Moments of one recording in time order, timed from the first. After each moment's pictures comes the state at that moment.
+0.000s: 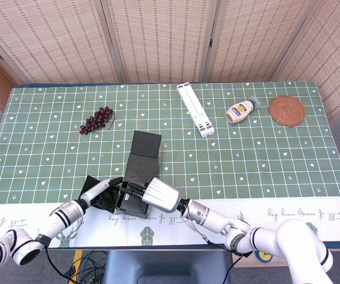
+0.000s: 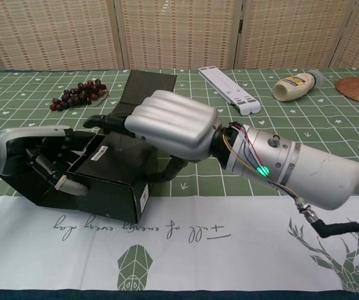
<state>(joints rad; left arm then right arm) -0.79 -1.39 0.09 -1.38 1.55 0.83 -1.14 0.95 -1.87 0.04 -1.03 -1.79 1.17 -0.11</state>
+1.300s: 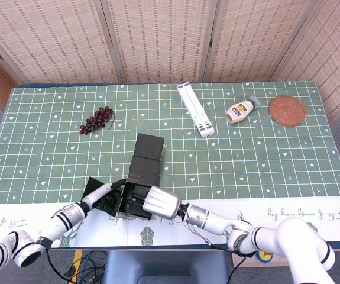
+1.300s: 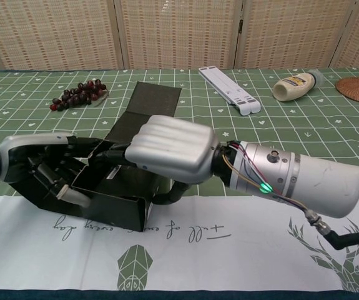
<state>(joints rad) -0.78 -1.41 0.09 -1.38 1.58 0.83 -1.12 0.97 -1.85 -0.01 -1.06 -1.81 1.10 -0.15</state>
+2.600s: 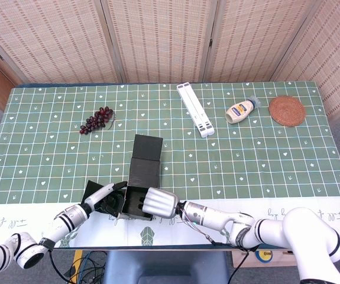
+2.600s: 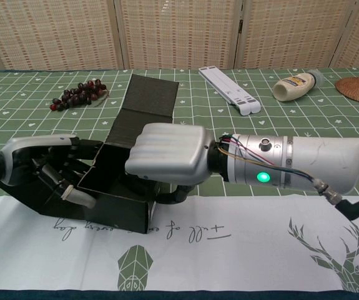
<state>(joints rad) -0.77 -1.42 0.07 -1.40 1.56 0.81 -1.12 1.06 -1.72 -0.01 -1.22 -1.79 0.88 -0.24</state>
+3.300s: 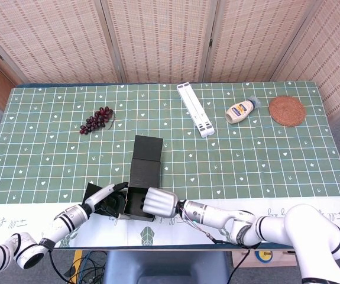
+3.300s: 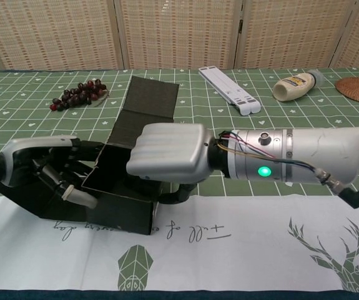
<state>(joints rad) -0.77 -1.42 0.07 -1.40 1.56 0.81 -1.12 1.09 -1.69 -0.02 -1.25 -1.78 0.85 -0.24</state>
